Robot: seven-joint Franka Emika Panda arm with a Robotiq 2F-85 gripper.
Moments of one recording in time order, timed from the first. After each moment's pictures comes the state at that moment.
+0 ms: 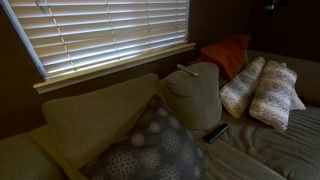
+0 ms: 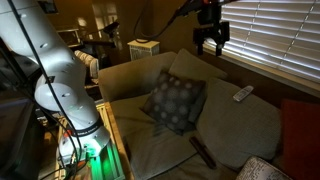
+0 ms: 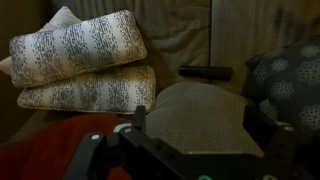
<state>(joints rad) -0.13 -0.18 -0.01 -2.03 -0.32 1.86 -0.02</state>
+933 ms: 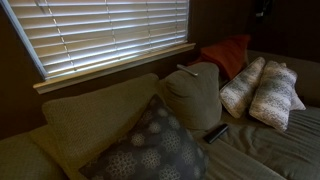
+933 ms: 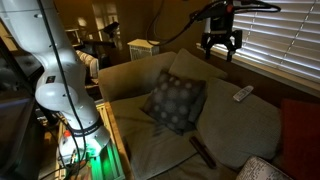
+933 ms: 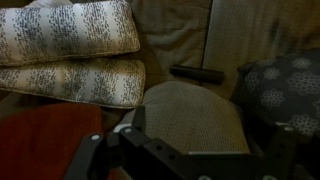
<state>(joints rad) -0.12 -0.04 -0.05 -1.92 -0.28 1.87 -0.19</state>
